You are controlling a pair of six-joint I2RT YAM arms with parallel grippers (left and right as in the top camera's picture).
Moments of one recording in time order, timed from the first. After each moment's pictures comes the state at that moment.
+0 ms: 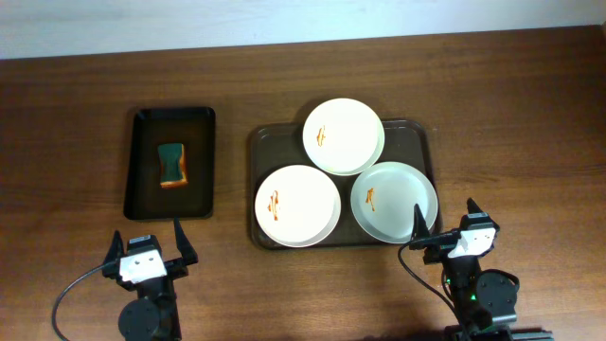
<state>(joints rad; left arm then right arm) 0.05 0.01 0.01 -0.07 -0.18 0.04 0.06 0.01 0.01 -0.07 0.00 0.02</state>
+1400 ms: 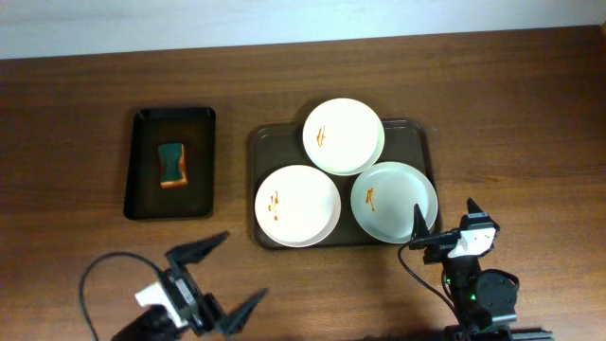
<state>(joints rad) 0.08 0.04 0.23 0.19 1.04 -0.35 0.06 0.01 0.01 -0.07 0.00 0.02</state>
